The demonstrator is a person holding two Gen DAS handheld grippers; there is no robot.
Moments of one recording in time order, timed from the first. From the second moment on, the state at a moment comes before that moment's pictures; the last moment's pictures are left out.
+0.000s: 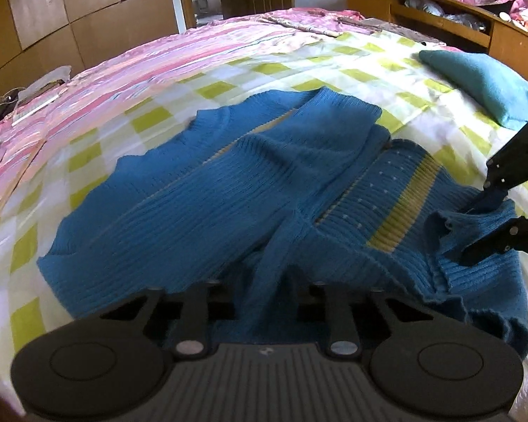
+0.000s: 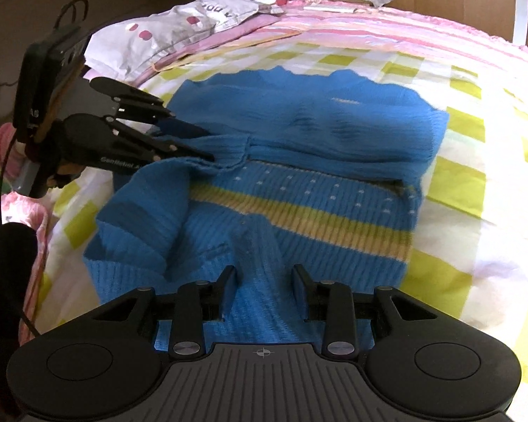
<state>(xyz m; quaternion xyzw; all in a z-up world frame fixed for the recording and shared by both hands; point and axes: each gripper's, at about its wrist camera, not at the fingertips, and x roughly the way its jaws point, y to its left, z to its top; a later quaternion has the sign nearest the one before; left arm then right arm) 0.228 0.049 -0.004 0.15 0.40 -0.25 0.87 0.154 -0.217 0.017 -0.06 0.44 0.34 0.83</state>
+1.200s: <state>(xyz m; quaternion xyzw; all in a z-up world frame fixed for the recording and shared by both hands) 0.277 0.188 0.002 -0.12 0.30 -0.04 0.95 0.297 -0.261 0.034 0.15 0.28 0.11 0.94</state>
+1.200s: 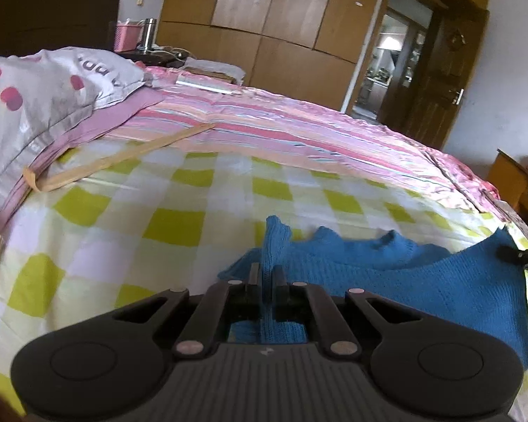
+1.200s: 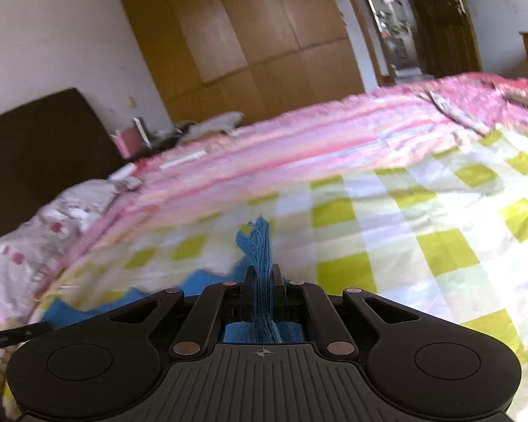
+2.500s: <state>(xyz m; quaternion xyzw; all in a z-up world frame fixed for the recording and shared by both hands) 0.264 0.186 0.001 -0.07 0.28 0.05 0.96 0.322 -0.261 0.018 0.13 0.29 0.06 0.95</state>
